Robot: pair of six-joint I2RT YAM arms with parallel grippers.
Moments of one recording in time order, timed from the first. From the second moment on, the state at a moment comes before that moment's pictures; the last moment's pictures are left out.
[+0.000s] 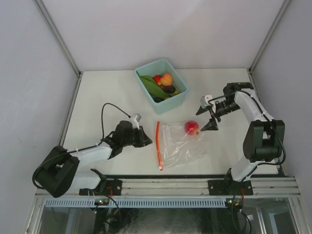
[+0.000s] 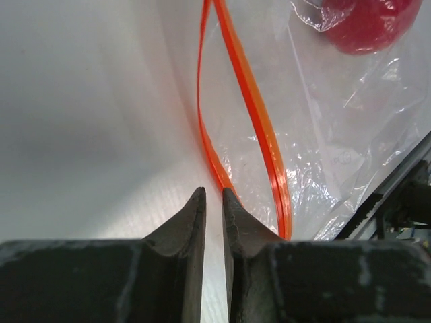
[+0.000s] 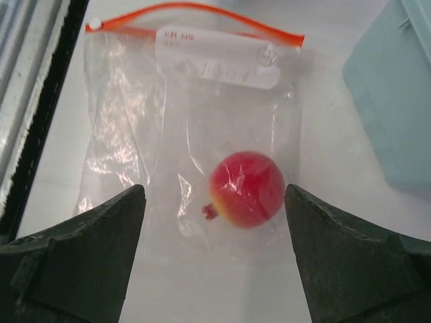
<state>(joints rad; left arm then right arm) -0.59 1.24 0.39 0.24 0.26 -0.68 0.03 1.65 1.37 -1.47 -1.08 -1.83</state>
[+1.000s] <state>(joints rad) -0.75 1.52 0.59 0.30 0.22 -0.57 0.17 1.80 1.30 -1.16 -0.72 -1.84</state>
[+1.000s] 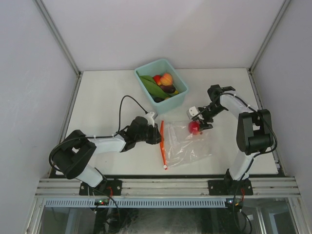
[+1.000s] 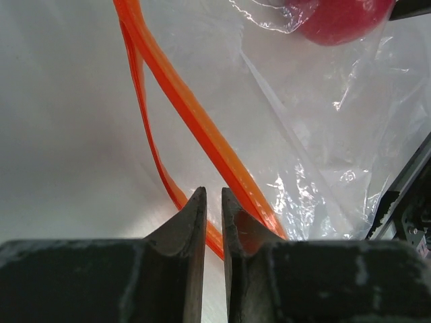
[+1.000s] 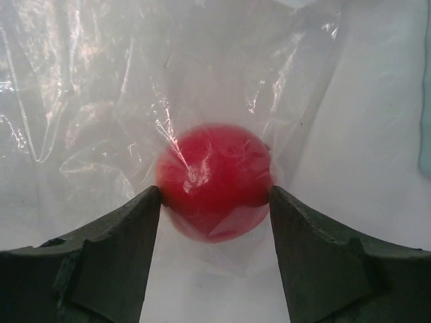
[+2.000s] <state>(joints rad) -0.79 1.56 0.59 0.48 0.28 -0.50 0.22 1.80 1.24 -1.05 -0.63 -1.75</state>
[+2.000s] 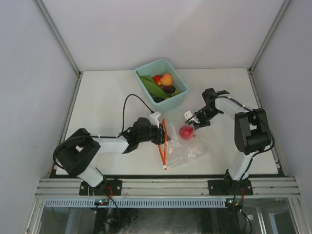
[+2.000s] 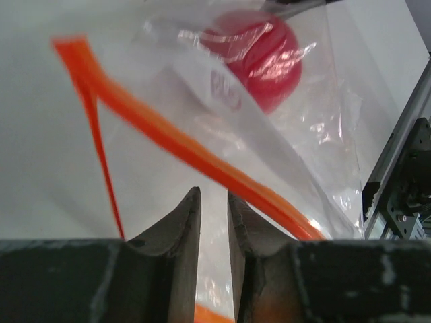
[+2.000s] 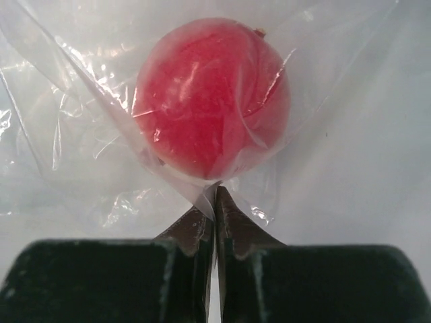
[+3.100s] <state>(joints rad) -0.91 1.59 0.43 0.87 0.27 -0.20 0.37 1.66 1.04 -1.00 -0.77 -1.67</state>
